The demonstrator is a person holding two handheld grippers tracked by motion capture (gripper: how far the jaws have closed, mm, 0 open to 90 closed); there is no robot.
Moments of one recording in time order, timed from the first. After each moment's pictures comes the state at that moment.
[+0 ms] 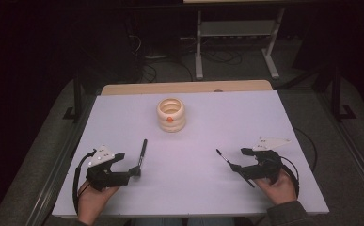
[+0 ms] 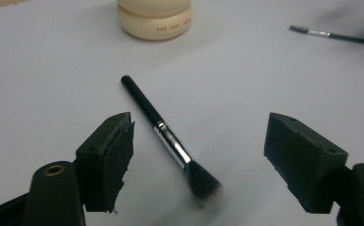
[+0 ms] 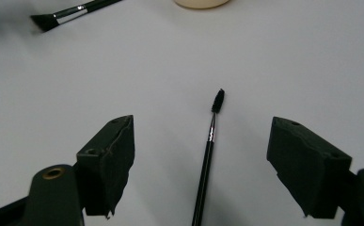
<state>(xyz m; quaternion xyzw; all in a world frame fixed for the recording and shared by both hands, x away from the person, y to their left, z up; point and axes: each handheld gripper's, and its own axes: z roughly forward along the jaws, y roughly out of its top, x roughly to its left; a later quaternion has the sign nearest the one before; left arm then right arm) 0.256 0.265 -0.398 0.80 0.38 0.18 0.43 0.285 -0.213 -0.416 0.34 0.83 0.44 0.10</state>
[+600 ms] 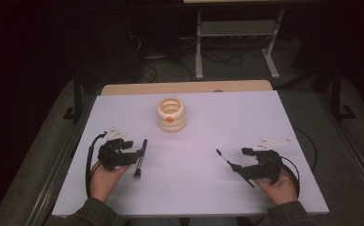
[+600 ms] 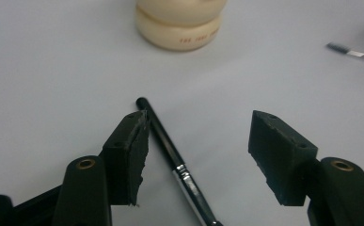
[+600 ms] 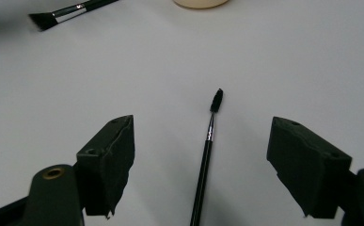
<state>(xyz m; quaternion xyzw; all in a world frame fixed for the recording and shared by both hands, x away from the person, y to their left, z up) 0.314 0.242 -0.395 0.80 0.44 0.15 0.37 0.284 -0.214 -0.414 0.34 0.83 0.43 0.11</state>
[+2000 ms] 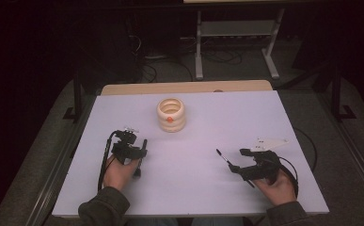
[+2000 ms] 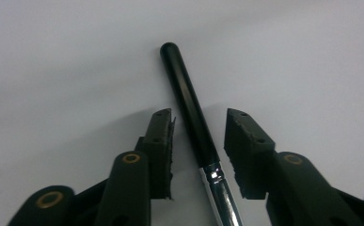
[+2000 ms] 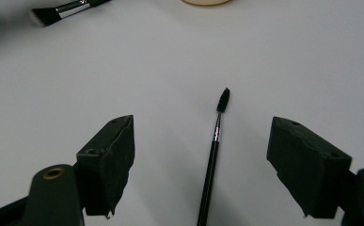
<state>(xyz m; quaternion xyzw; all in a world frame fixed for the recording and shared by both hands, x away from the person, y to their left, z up) 0.347 0.220 -0.423 0.80 0.53 0.11 0.24 0.284 -0.209 -0.415 0.34 0.83 0.43 0.10</state>
